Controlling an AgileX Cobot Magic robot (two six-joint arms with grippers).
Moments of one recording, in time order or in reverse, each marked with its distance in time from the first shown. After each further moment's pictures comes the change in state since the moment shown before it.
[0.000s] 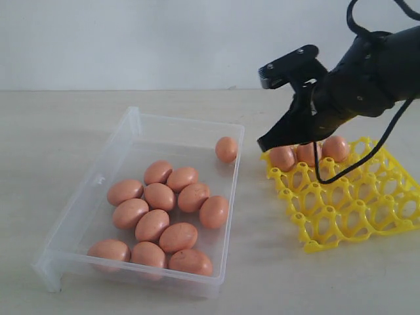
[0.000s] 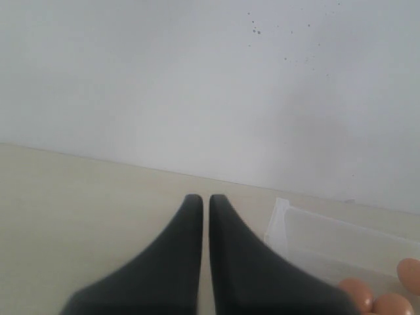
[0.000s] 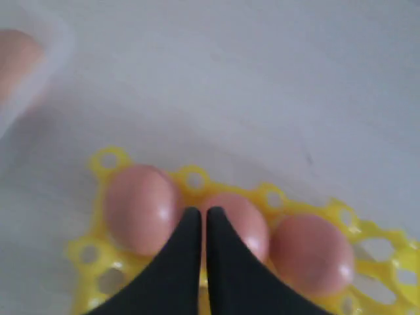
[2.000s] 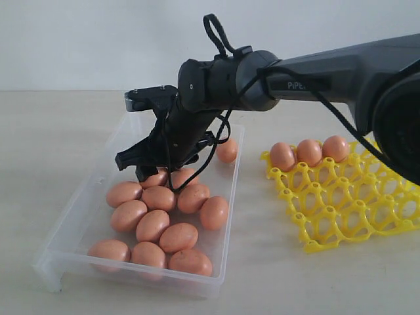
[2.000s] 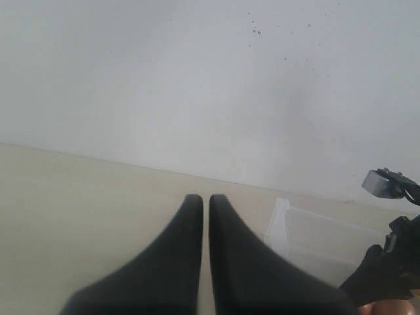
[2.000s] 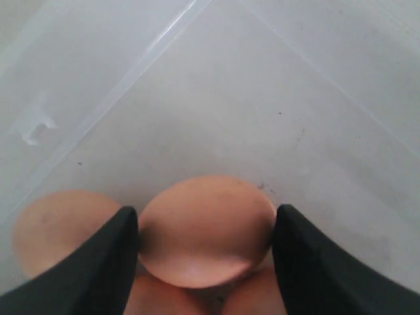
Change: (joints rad) left arm 0.000 0.000 0.000 0.000 0.000 0.000; right arm 0.260 0.486 -0.638 0.912 0.246 -0.530
